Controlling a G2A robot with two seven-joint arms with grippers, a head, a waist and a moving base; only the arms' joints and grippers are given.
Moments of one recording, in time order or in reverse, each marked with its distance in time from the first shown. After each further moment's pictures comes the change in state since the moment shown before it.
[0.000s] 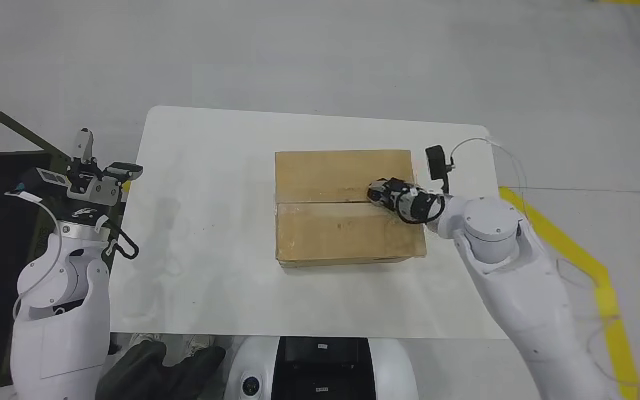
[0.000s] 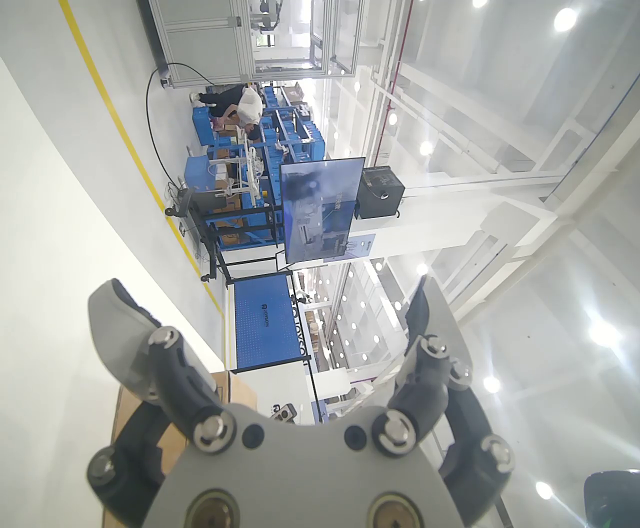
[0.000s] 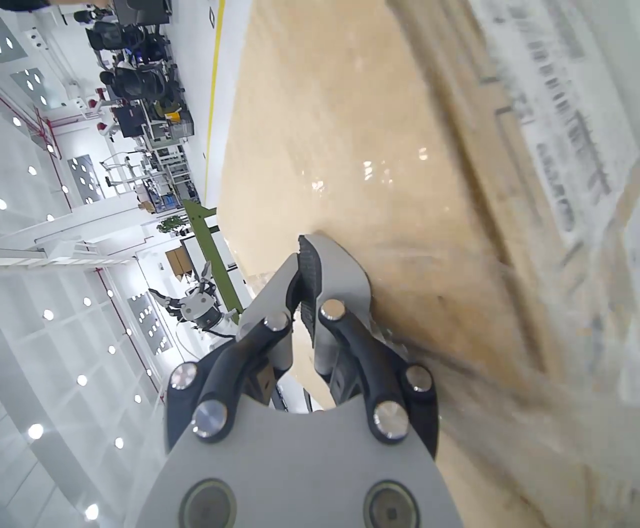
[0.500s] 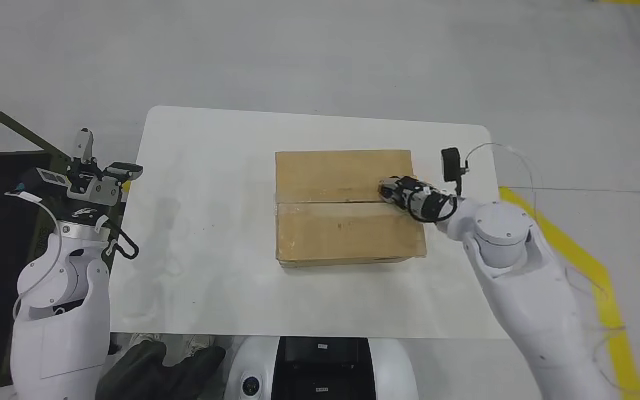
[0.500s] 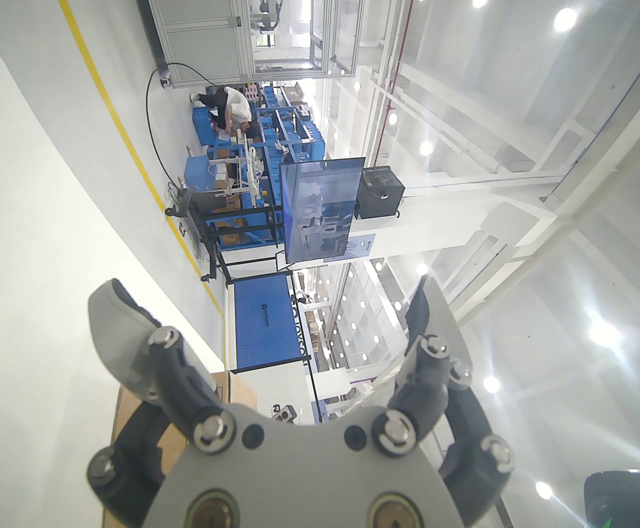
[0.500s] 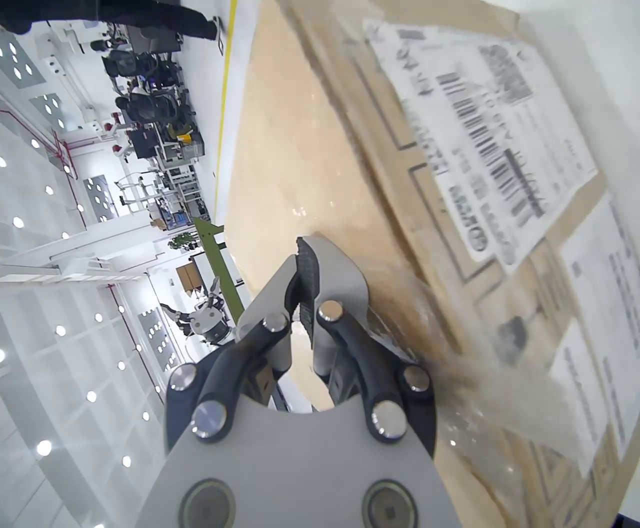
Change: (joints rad) left arm 0.000 0.000 0.000 0.000 0.000 0.000 0.000; right arm -0.072 0.013 0.093 -0.021 0.026 -0.016 -0.053
